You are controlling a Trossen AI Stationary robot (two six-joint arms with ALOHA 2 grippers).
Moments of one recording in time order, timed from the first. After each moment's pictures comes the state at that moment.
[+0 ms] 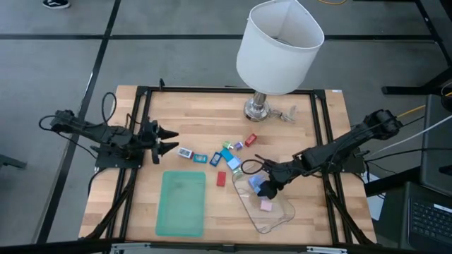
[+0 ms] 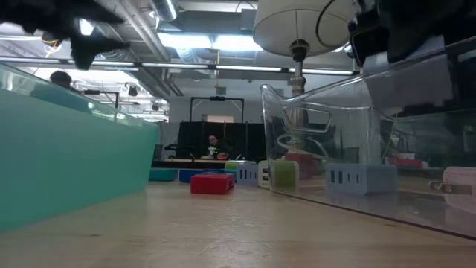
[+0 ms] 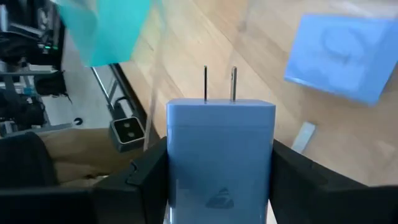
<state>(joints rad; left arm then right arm) -0.32 0.34 0.30 -0.12 -0.54 -0.49 0.45 1.39 0.72 -0.11 -0.11 1.35</state>
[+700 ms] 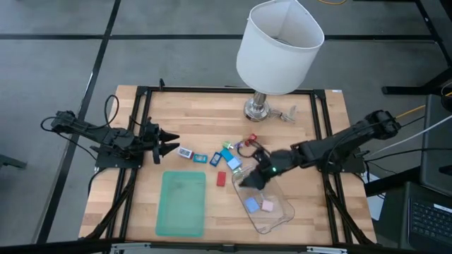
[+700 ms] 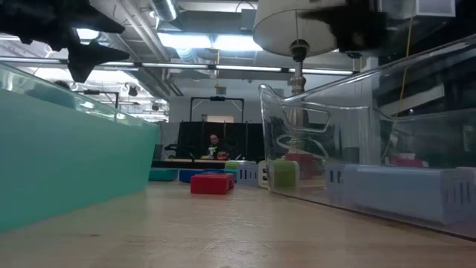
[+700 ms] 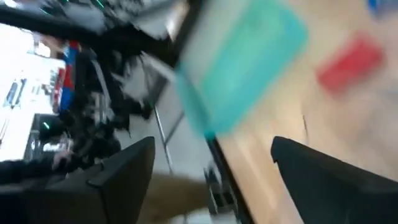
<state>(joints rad) -0.31 0.32 0.25 -0.07 -0.53 -0.59 0.35 1.41 0.94 0.01 0.00 1.22</state>
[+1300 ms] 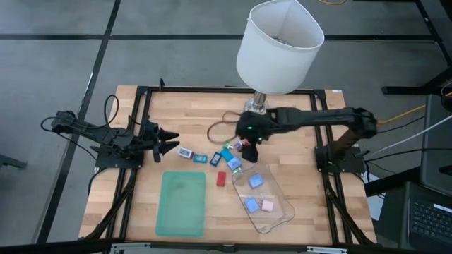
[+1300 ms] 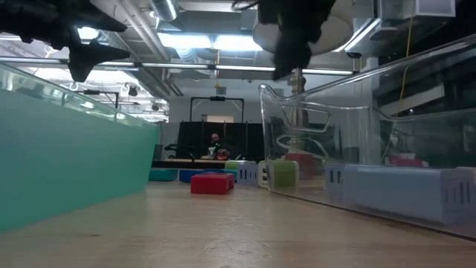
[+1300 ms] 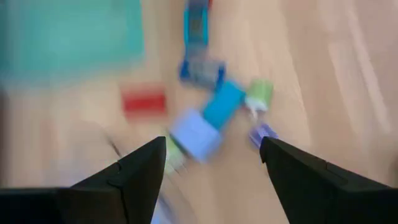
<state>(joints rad) -0.31 0.32 0.25 -0.05 -0.57 -0.62 -0.02 1.68 1.45 -0.86 -0.09 0.11</state>
